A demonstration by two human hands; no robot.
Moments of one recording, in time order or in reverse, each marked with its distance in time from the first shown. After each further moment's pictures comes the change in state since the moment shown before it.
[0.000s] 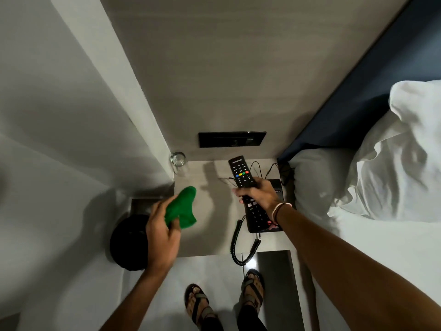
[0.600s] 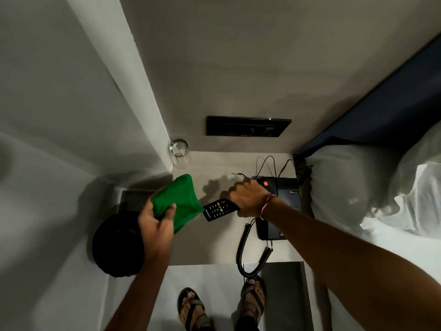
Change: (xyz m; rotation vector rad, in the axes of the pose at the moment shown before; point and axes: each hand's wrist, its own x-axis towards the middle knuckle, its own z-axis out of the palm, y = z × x) left_hand 0.044 -0.091 0.058 -0.509 0.171 -0.417; right_hand 0.105 0.041 0.048 -1.840 -0.276 -0.763
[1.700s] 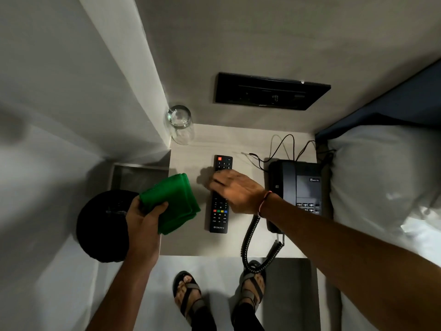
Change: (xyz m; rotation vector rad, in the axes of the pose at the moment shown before) left_hand 0.031 -0.086 -0.022 -0.255 0.010 -0.305; right_hand 0.049 -0.019 0.064 0.136 0.203 -0.235
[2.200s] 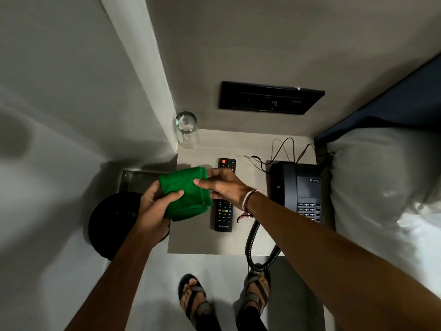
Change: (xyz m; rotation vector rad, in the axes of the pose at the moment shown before) left_hand 0.011 0.029 0.011 0.007 -0.250 -0.089; right_hand 0.032 -0.051 -0.044 1.723 0.092 0.776
